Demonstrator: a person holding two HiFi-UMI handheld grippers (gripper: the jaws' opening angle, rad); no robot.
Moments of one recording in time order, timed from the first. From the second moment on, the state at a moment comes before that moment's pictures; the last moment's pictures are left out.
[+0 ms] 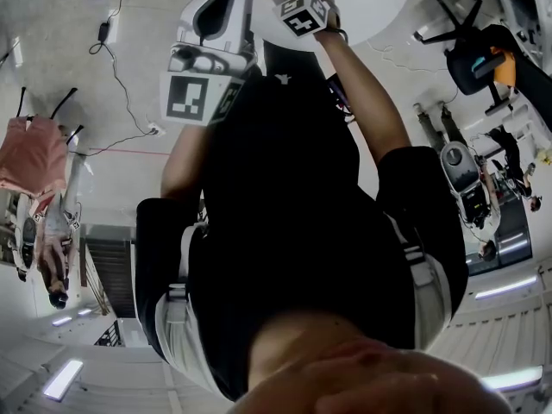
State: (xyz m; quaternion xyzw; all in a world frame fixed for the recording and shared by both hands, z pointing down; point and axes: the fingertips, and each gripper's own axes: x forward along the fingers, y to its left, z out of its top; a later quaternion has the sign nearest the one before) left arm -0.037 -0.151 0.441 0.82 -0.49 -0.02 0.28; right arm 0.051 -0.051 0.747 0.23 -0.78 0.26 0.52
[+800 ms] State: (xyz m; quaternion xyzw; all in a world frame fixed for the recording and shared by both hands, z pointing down) left arm -0.054 -0.150 0.458 0.81 -0.51 -0.02 0.28; right arm 0.051 -0.052 0.754 0.25 -0.79 0.22 0.52
